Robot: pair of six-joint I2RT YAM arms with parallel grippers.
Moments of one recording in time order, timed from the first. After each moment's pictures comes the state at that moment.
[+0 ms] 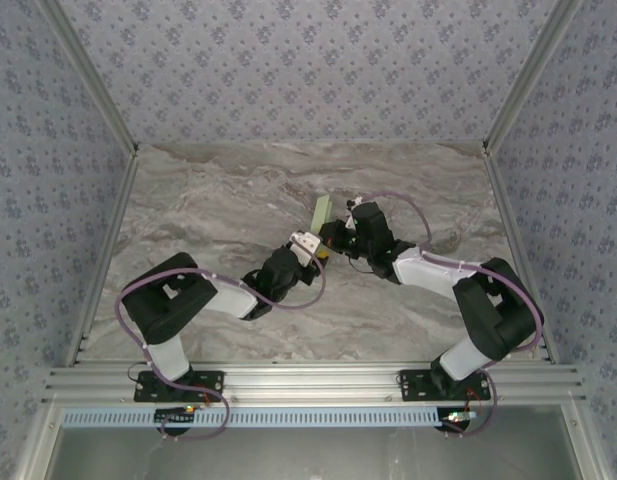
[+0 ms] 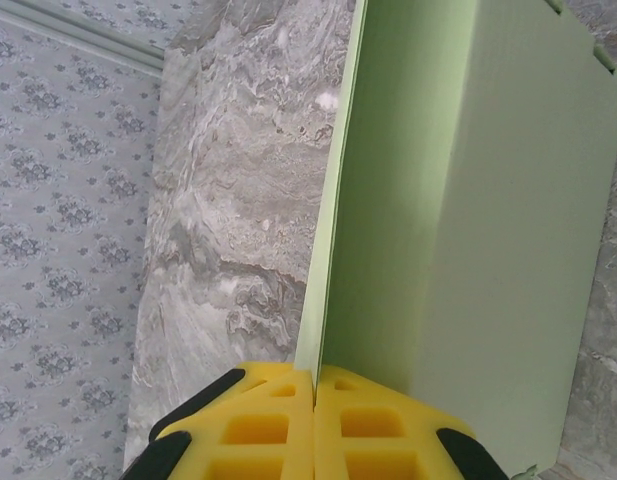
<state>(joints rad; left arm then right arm) -0.91 1.76 0.61 0.83 -0.28 -0.05 0.59 1.55 0.79 0.26 -0.25 0.95</state>
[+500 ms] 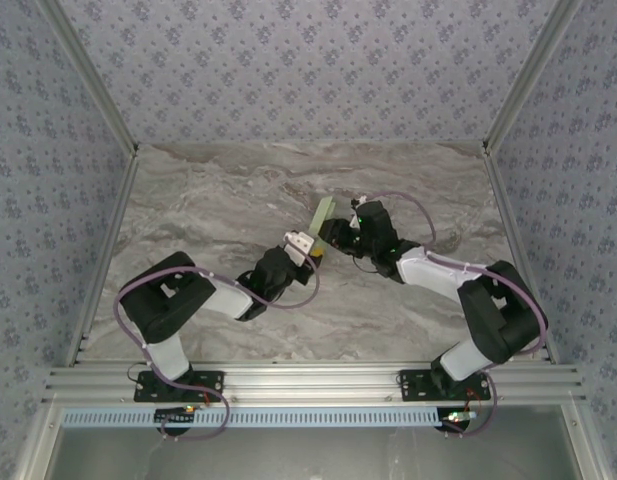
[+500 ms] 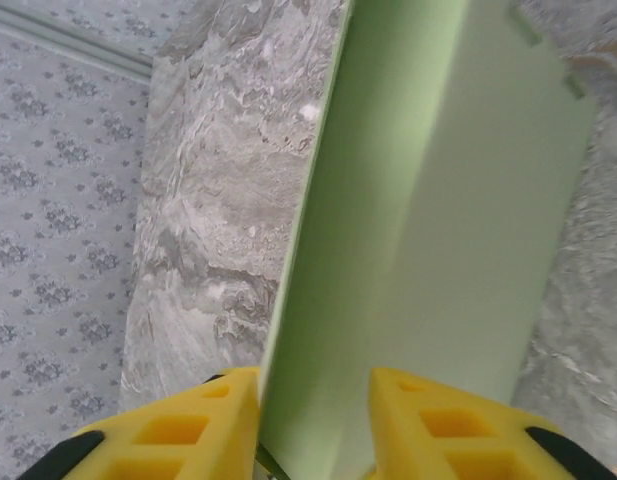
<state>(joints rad) -0.85 1.75 0.56 0.89 -0.20 -0.06 0.55 1.51 0.79 0.20 -0.25 0.92</state>
